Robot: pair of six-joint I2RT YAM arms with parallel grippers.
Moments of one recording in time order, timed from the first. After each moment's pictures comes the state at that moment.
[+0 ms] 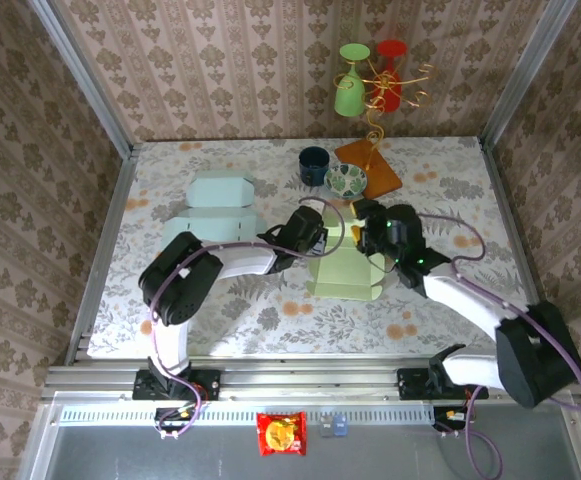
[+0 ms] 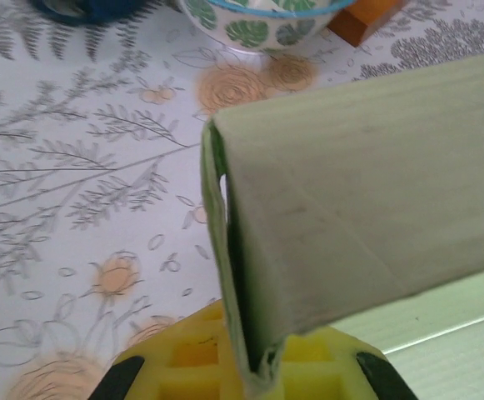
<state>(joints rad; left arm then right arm) -0.85 1.90 1.11 0.11 -0.19 -0.38 0.37 1.22 0.68 0.15 -0.07 1.63</state>
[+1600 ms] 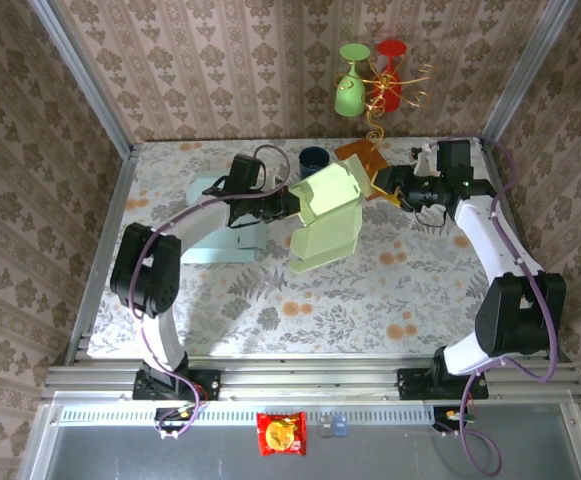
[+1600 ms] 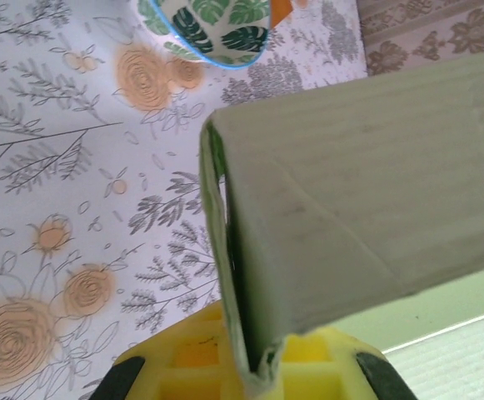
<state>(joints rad) -0.48 1.86 1.33 -0.22 0.73 -0.60 -0.01 1.51 1.28 -0.53 -0.72 0.58</state>
